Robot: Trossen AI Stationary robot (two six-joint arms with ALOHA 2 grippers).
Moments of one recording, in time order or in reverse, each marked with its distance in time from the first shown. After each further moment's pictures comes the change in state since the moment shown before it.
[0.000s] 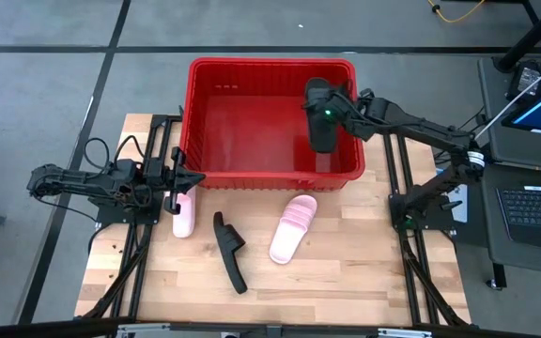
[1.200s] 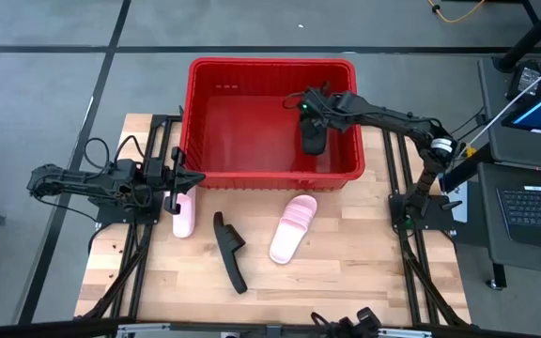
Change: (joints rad) left arm 0.000 0.000 0.000 0.000 0.000 0.000; right arm -0.142 0.251 0.000 0.070 -0.161 -0.146
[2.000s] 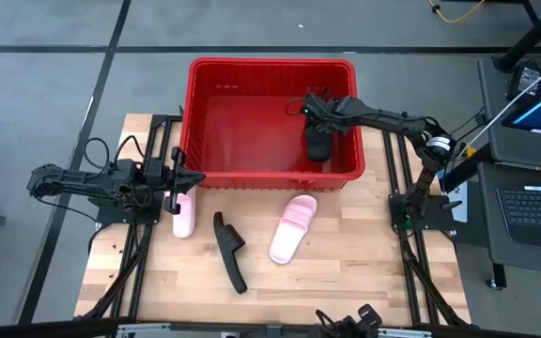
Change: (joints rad) left arm 0.000 0.000 0.000 0.000 0.000 0.000; right arm -0.039 0.014 -0.098 0.017 -0.056 -0.054
